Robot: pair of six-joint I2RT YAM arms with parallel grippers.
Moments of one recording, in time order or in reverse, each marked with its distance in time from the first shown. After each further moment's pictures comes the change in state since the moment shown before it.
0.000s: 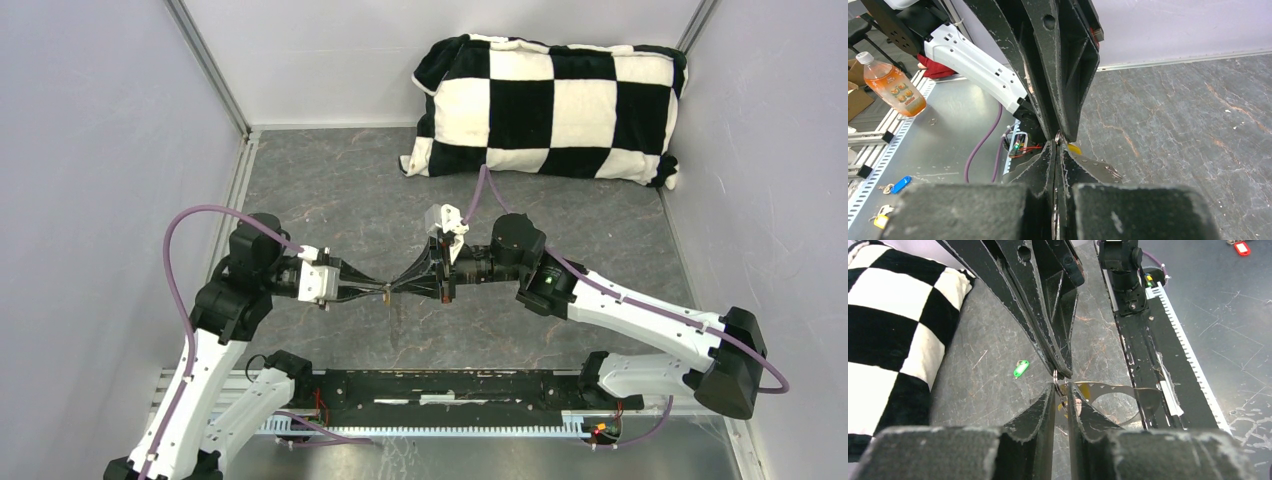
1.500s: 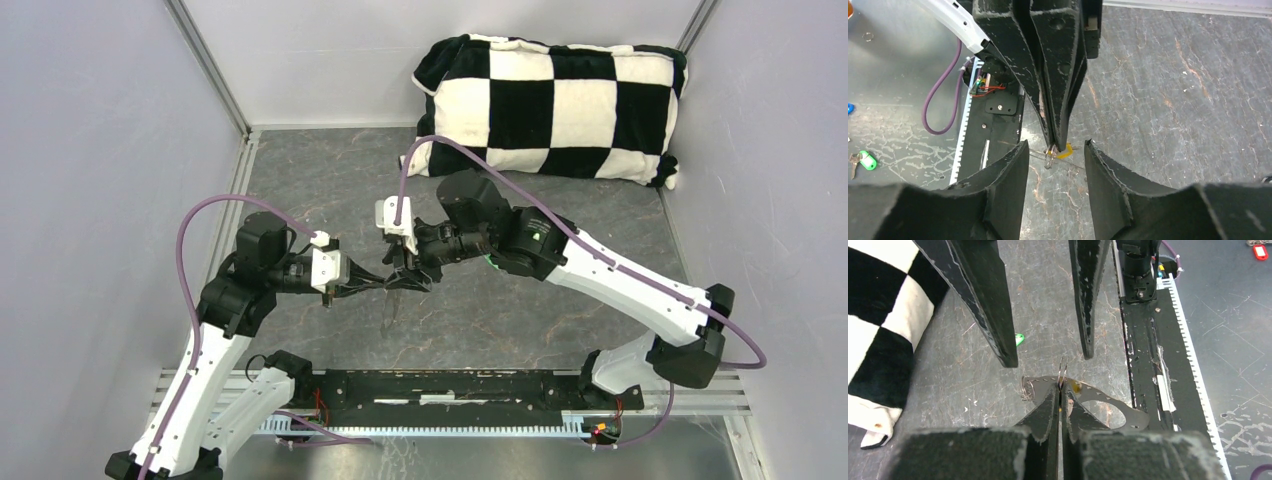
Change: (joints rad) left arm 0.000 0.016 -0.024 -0.009 -0.110 -0.092; right arm 0.049 0.232 0.607 -0.816 0.111 -0.424
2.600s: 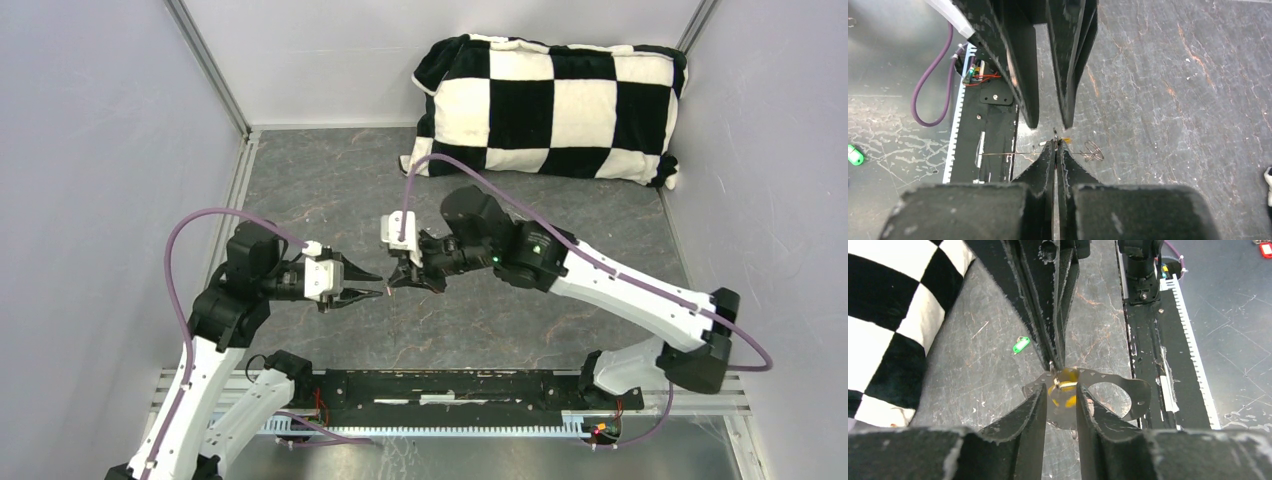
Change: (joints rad) left arm 0.000 -0.043 0.000 -0.006 -0.017 -0.005; right arm 0.031 0.008 -0.040 -0.017 0.063 -0.037
